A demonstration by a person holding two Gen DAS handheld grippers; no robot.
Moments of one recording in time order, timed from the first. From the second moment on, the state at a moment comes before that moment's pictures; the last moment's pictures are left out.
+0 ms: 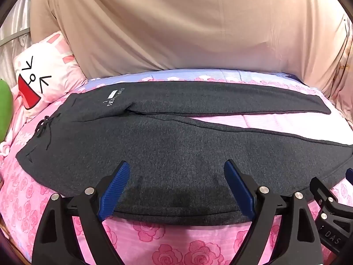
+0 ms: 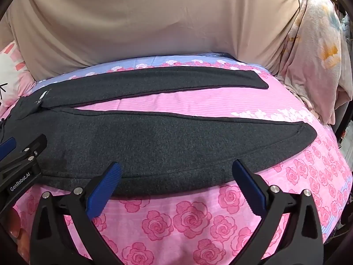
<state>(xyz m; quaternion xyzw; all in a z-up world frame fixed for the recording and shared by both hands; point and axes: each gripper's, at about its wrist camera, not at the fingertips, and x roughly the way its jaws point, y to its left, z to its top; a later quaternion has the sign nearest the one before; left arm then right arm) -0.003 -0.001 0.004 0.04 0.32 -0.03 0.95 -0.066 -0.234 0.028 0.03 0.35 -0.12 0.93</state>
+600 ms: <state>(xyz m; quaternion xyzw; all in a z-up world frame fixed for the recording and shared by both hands) -0.005 0.005 0.004 0.03 0.32 -0.03 0.95 -0.067 -0.237 0.029 0.03 0.35 -0.12 0.93</state>
